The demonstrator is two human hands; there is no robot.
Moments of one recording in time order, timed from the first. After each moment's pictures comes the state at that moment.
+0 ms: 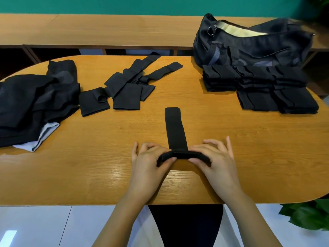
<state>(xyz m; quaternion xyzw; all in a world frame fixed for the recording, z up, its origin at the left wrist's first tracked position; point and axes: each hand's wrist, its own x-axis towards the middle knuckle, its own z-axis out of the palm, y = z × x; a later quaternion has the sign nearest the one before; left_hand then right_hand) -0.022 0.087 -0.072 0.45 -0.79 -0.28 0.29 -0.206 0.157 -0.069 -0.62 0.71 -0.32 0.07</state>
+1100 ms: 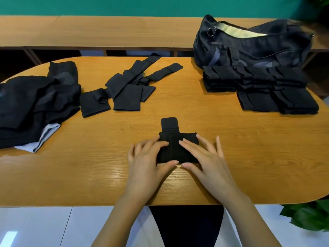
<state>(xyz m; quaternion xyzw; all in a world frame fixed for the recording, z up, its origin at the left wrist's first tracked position) -0.018 0.086 -0.066 0.48 -0.81 -0.24 0.23 -0.201 0.150 -0.069 -0.69 0.69 -0.19 0.12</state>
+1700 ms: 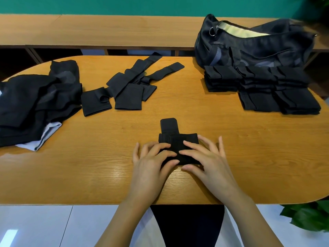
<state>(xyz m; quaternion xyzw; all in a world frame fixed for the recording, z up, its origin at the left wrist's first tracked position) -0.018 0.092 -0.082 0.43 -0.83 -0.20 0.28 -0.203 0.152 -0.075 -0.69 0.68 -0.23 0.10</state>
